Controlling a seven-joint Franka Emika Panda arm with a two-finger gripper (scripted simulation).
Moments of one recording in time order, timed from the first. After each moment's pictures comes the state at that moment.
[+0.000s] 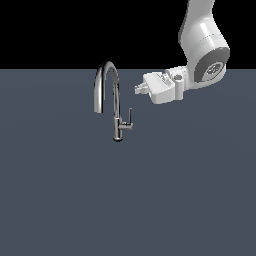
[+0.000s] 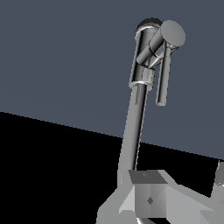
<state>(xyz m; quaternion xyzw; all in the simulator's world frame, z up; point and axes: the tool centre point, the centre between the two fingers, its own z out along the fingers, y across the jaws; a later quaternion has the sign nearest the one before) 0.078 -0.032 0.216 -0.61 0.48 0.40 0.48</state>
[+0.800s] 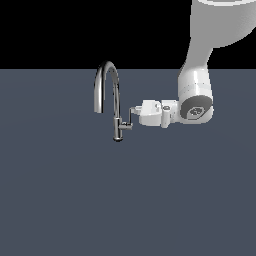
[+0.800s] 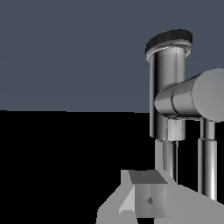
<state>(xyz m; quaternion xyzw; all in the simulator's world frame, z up) 0.103 -0.017 0.132 -0.46 0.54 0.45 0.54</state>
